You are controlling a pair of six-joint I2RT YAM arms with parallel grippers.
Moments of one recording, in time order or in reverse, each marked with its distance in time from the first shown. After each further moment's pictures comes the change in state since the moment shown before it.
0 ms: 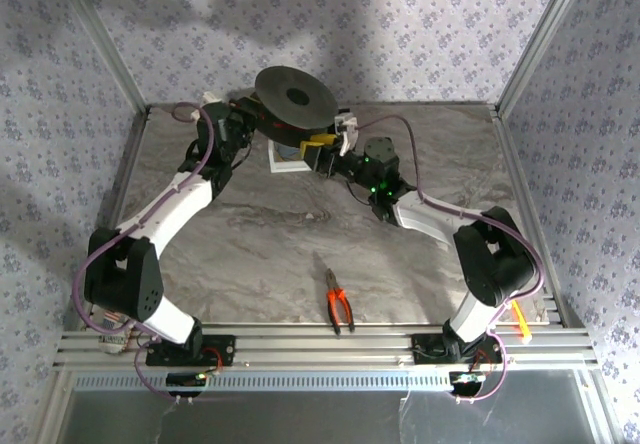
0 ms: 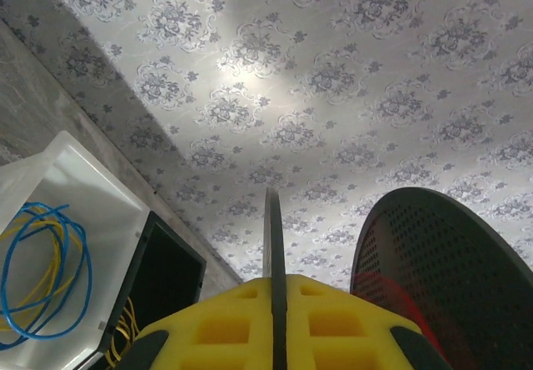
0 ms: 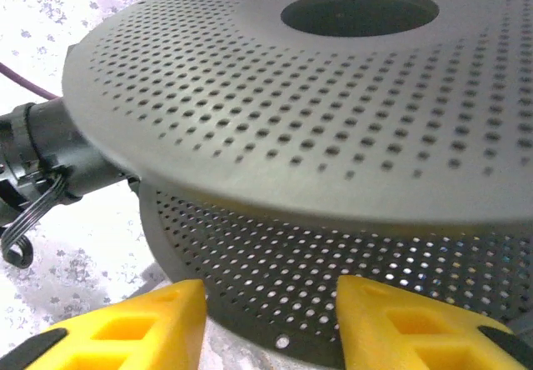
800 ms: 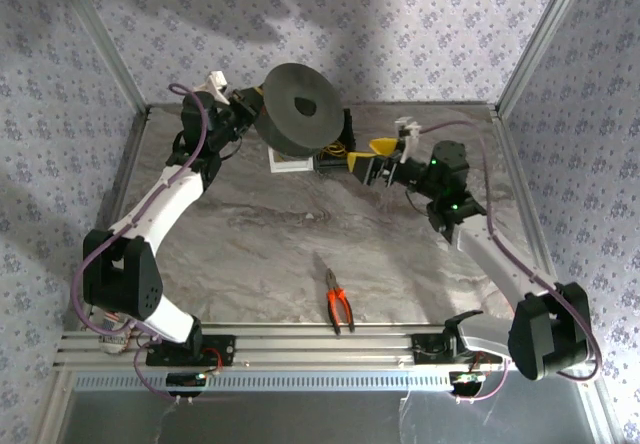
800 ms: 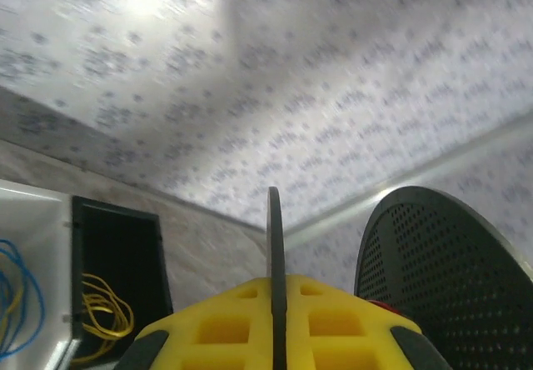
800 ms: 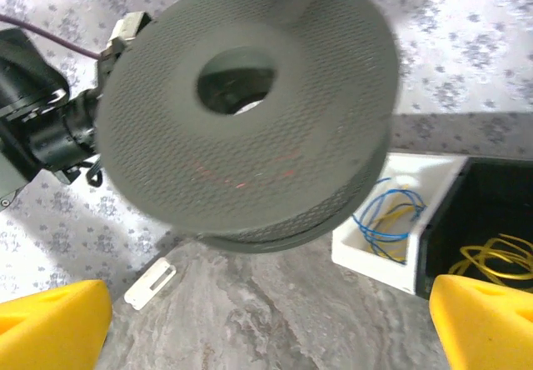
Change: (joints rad) left arm 0.069 0.004 0.083 0.010 0.455 0.323; right arm -0.332 -0.480 -0.180 -0.386 -0.286 0.002
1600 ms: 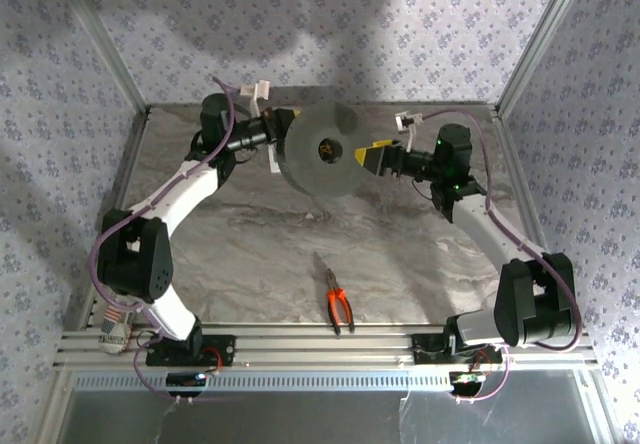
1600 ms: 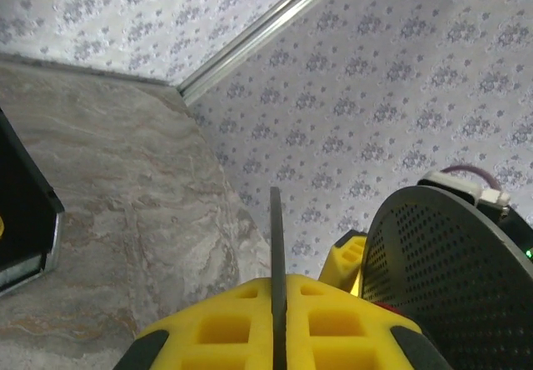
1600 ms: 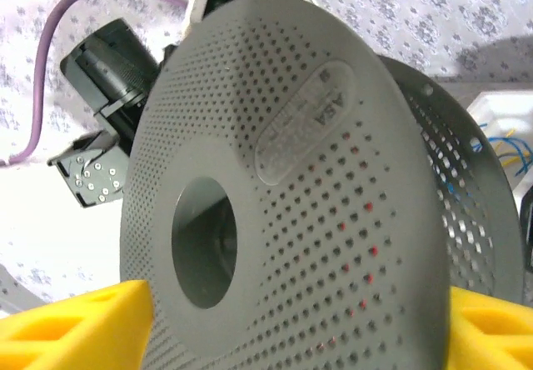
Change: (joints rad) left arm -0.057 0.142 0.006 0.097 0.454 0.081; right arm -0.034 0.211 0.121 0.048 -0.315 0.121
